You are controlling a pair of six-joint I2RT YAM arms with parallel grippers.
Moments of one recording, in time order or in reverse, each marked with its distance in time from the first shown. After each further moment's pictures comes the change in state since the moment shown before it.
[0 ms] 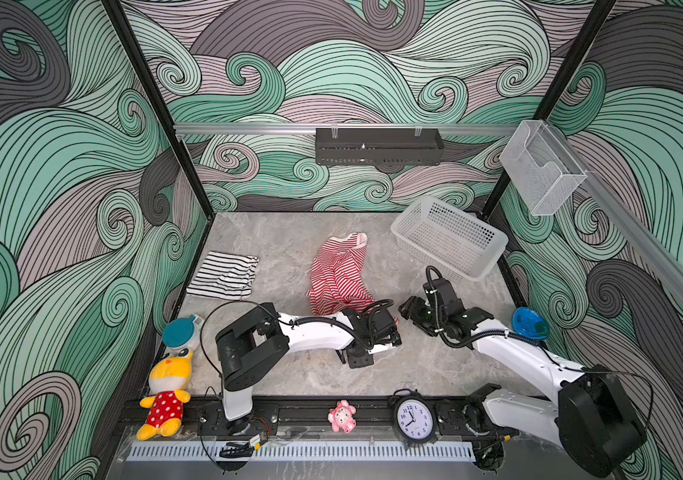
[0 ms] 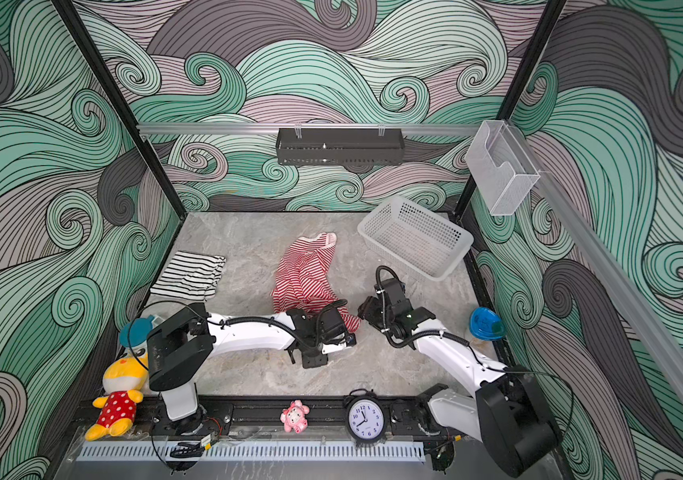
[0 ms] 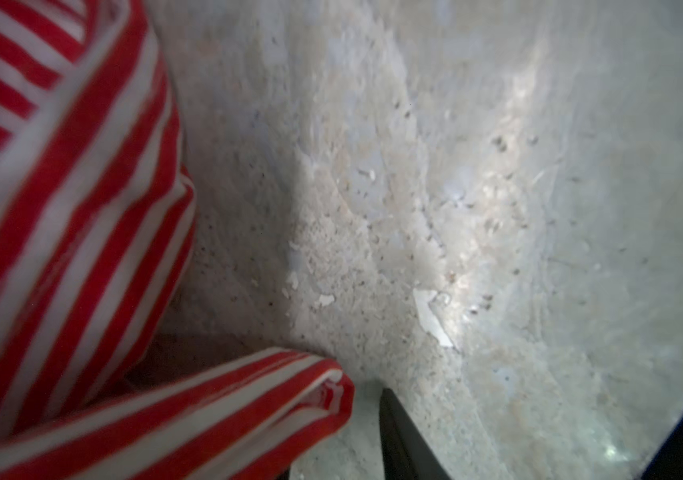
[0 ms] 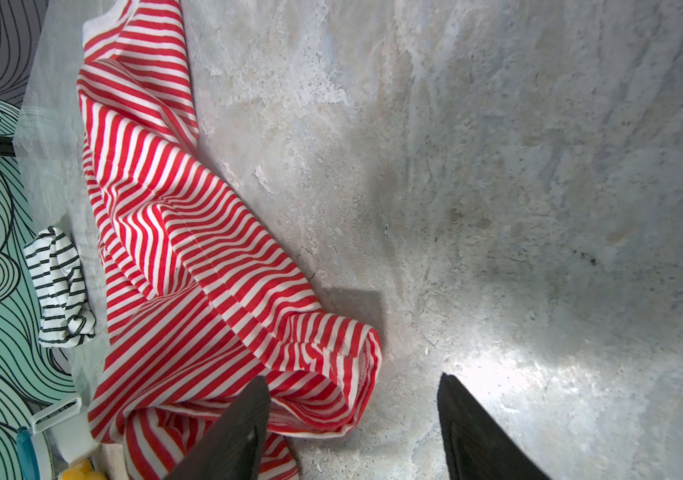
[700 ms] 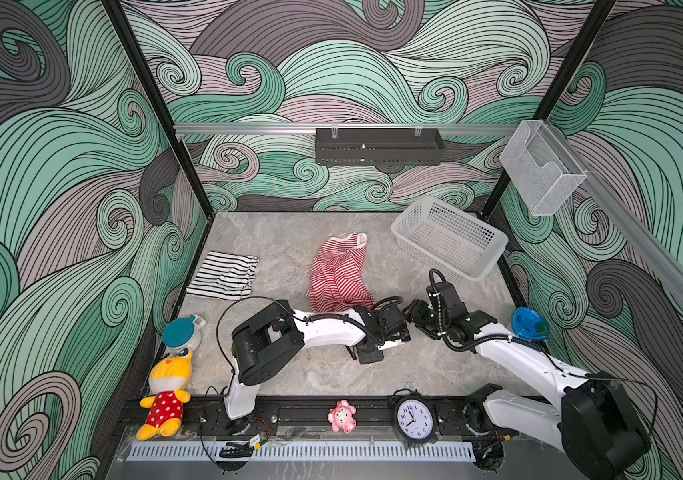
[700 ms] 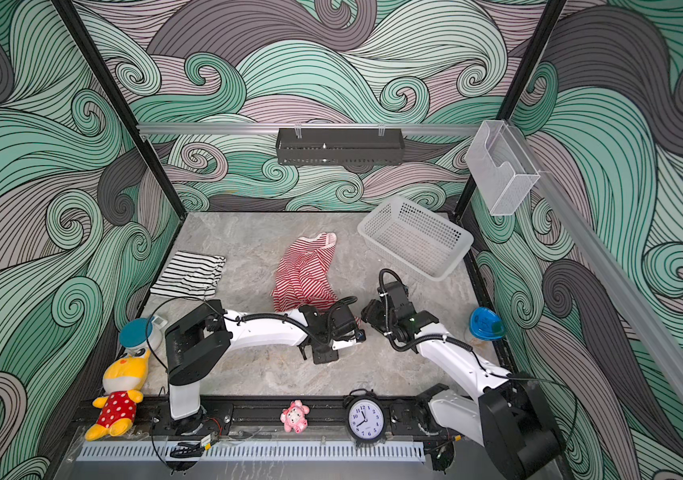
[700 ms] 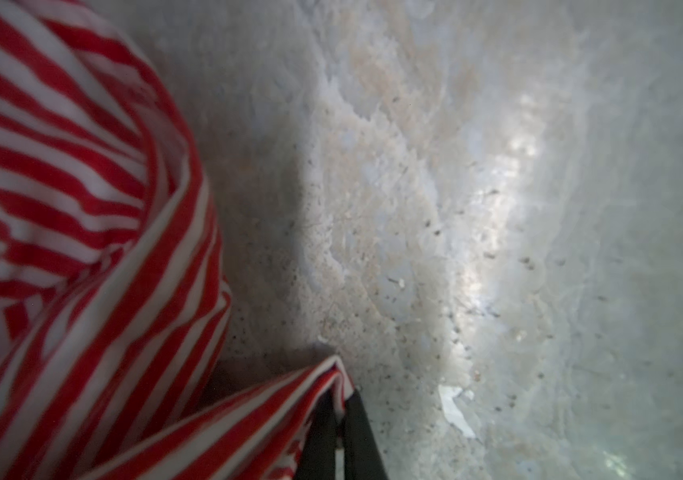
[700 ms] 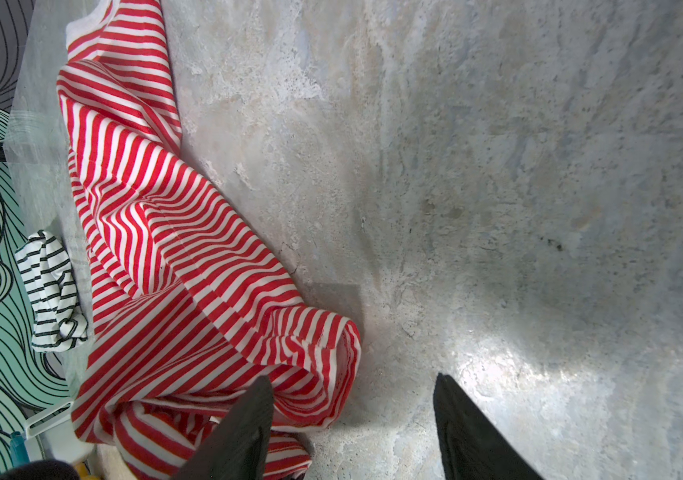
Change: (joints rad) left arm 0.012 0.097 0.096 0.000 -0.010 -0.001; right arm -0.013 -0.032 -0.034 -0.010 -0.002 -0.002
